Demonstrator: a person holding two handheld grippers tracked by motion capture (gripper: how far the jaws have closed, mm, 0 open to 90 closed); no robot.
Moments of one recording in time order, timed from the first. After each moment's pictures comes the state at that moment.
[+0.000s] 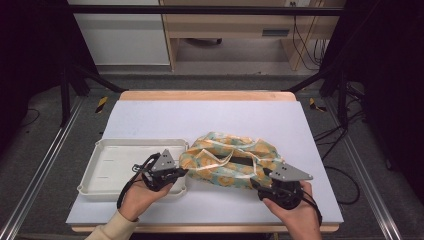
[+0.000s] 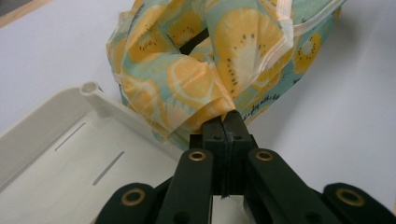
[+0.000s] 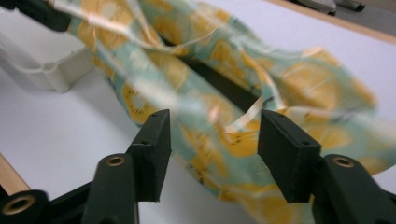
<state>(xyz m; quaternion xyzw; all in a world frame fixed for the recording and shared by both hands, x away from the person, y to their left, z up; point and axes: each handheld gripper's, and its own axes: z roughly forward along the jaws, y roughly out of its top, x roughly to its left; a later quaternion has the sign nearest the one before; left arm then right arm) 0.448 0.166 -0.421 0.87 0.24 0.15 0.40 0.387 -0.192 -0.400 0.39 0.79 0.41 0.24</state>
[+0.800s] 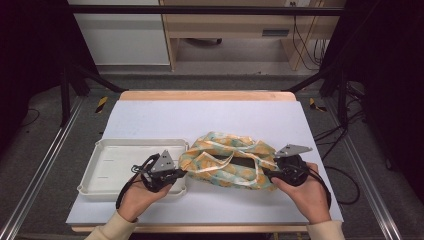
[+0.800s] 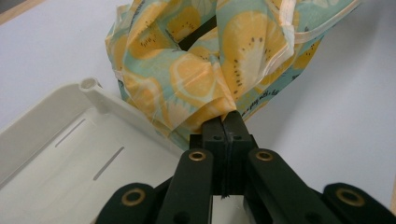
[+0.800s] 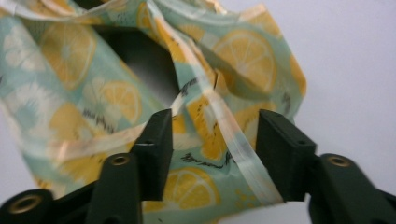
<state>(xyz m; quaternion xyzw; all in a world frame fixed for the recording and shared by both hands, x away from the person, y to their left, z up) 0.446 0.167 -0.421 0.87 0.24 0.15 0.40 0.436 -0.220 -0.399 0.43 0.82 0.31 0.20</state>
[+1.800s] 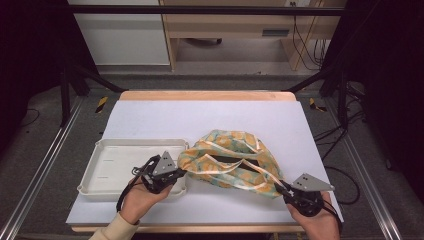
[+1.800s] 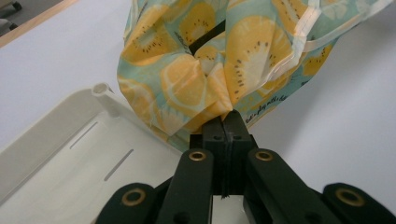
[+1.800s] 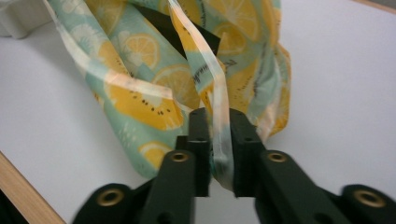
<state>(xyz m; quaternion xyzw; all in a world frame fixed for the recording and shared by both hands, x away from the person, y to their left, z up) 0.440 0.163 -0.419 0.87 0.24 0.18 0.39 0.377 -0.248 -0.436 0.40 0.80 0.39 0.24</state>
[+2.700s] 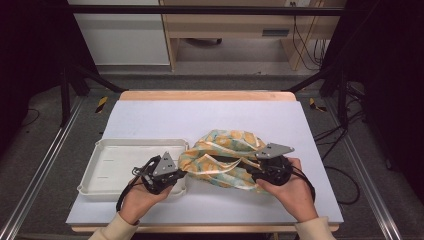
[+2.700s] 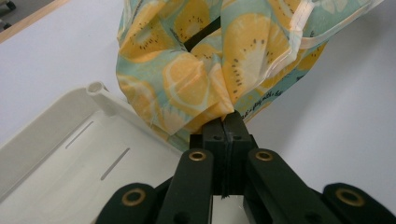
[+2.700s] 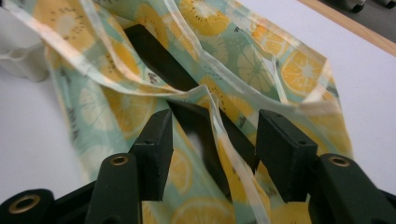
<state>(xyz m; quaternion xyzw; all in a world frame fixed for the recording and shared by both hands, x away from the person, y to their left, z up) 0.440 0.163 -0.418 0.87 0.23 0.17 0.39 0.446 -0.174 -0.392 0.34 0.85 0.35 0.21</state>
